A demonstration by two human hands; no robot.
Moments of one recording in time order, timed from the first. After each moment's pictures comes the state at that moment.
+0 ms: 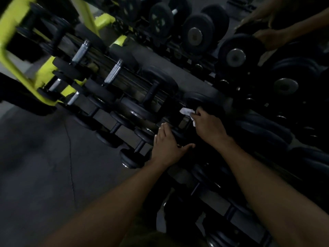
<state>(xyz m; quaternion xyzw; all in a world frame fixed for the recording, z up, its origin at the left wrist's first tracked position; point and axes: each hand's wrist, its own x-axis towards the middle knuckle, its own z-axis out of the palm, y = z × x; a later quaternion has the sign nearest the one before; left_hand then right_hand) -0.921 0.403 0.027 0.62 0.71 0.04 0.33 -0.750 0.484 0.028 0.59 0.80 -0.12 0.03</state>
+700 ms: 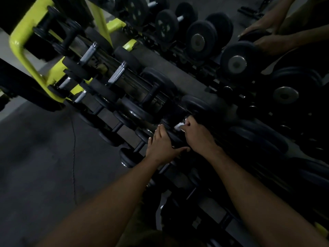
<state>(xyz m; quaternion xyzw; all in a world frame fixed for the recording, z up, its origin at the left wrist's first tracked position) -0.913 0.408 0.033 0.58 0.73 0.01 0.36 -0.756 0.469 0.015 0.57 0.78 -0.24 -0.03</state>
